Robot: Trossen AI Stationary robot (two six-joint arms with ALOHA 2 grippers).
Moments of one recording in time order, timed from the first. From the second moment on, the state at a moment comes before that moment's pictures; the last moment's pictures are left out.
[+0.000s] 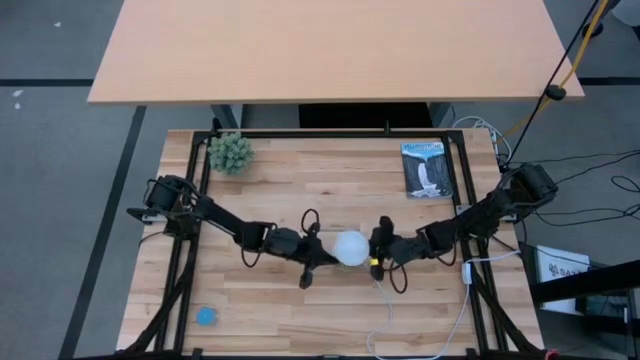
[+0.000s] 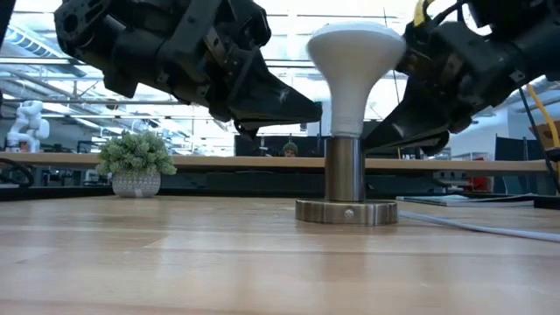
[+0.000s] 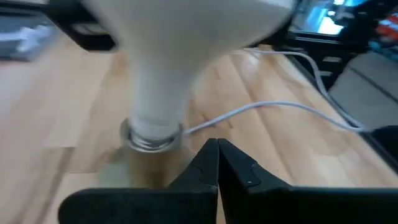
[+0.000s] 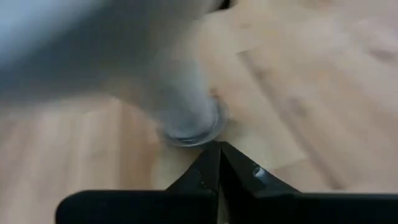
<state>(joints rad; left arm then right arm) -0.25 1.83 0.76 0.77 -0.02 -0.15 0.39 1.52 0.51 0.45 0.45 0.55</state>
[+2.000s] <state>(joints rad) -0.17 0.97 0.26 0.55 -0.22 -0.07 0.38 0.92 0.51 -0.30 0.41 0.54</state>
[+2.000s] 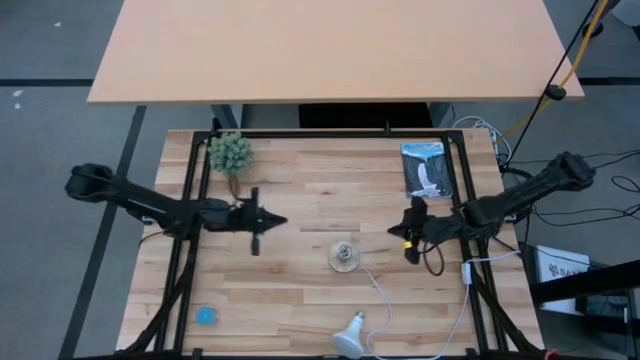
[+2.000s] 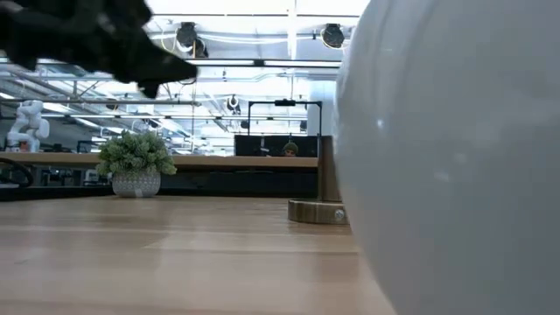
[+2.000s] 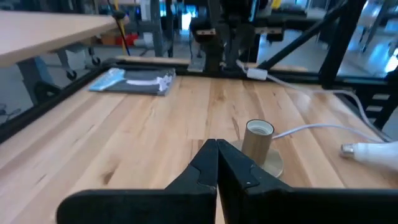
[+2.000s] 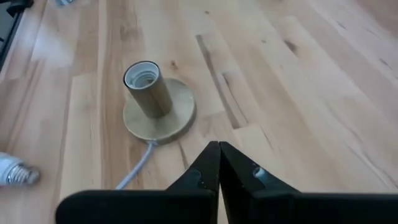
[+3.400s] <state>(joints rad) -0.17 0.61 0.08 0.23 0.03 -0.07 0.38 0.83 0.51 -0.40 0.42 0.49</state>
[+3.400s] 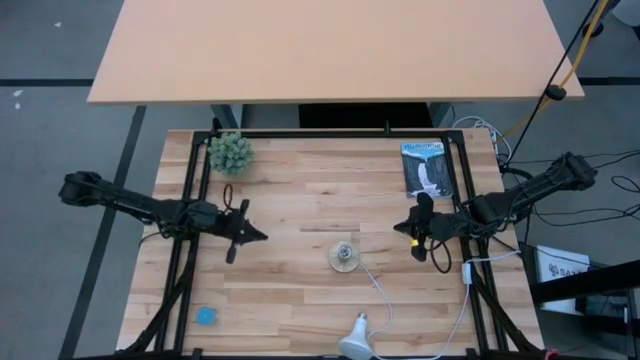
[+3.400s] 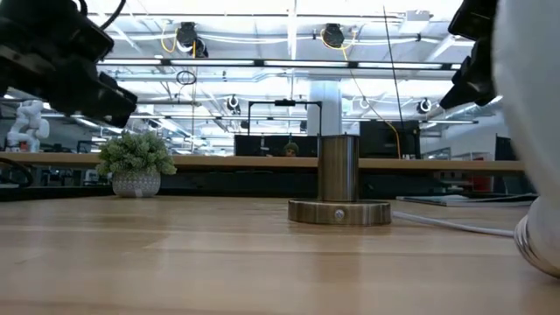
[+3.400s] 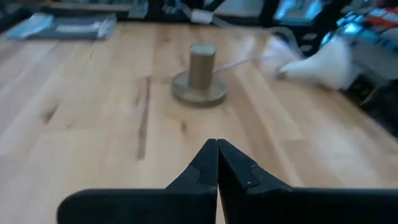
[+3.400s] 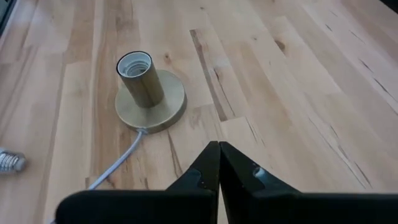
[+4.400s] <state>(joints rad) -0.17 0.37 0.08 0.11 0.04 -0.05 0.05 0.37 0.20 -0.02 0.03 0.17</state>
